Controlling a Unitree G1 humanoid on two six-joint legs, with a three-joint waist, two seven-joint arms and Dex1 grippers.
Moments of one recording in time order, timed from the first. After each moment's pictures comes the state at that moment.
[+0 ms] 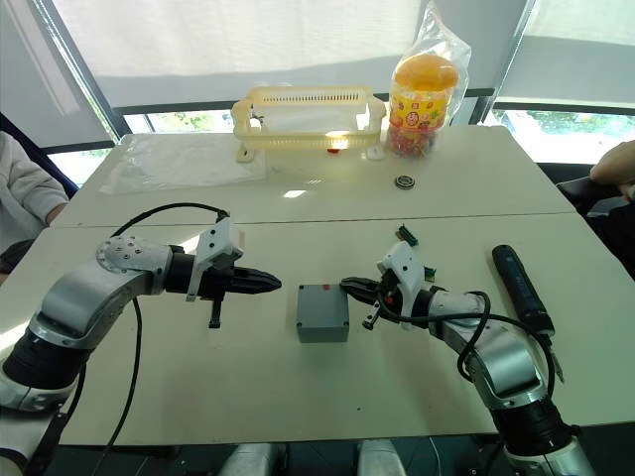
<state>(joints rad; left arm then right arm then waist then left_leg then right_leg) -0.57 0.76 -0.19 -0.28 -0.42 0.69 -1.10 -0.27 -0.58 0.10 -0.32 0.37 0.56 0.75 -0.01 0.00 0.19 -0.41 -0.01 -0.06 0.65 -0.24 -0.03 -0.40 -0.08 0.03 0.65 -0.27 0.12</state>
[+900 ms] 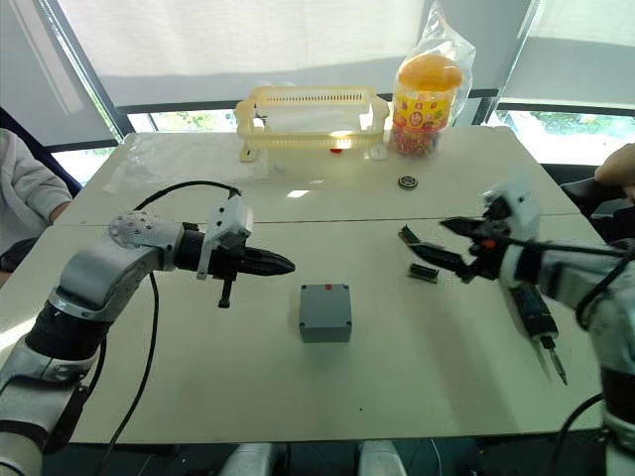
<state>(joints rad) -0.74 0.68 -0.23 -0.15 -0.41 0.58 -1.23 -0.40 -1.07 -0.37 -0.22 0.65 1.09 0.79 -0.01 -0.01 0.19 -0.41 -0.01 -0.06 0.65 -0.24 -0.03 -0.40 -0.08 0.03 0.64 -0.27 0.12</state>
